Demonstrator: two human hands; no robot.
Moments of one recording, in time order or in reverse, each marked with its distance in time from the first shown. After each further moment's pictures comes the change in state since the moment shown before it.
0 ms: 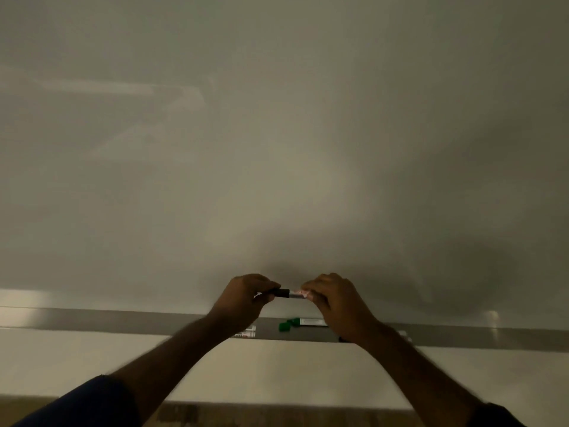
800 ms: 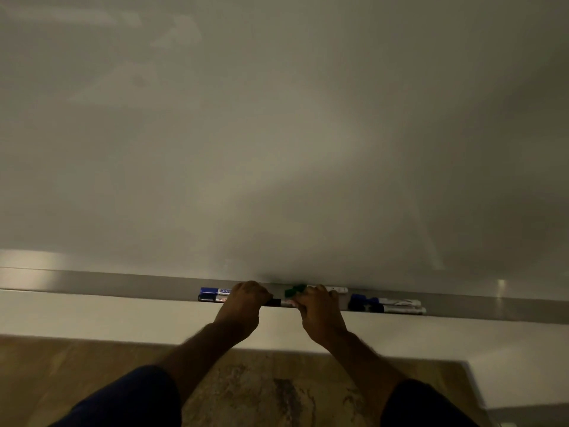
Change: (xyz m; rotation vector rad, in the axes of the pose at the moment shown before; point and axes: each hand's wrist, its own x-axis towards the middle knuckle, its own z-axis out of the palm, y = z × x) left_hand -0.035 -0.091 0.105 0.412 -0.327 -0.115; right_hand -0.022 0.038 0.143 -0.197 -0.236 0.299
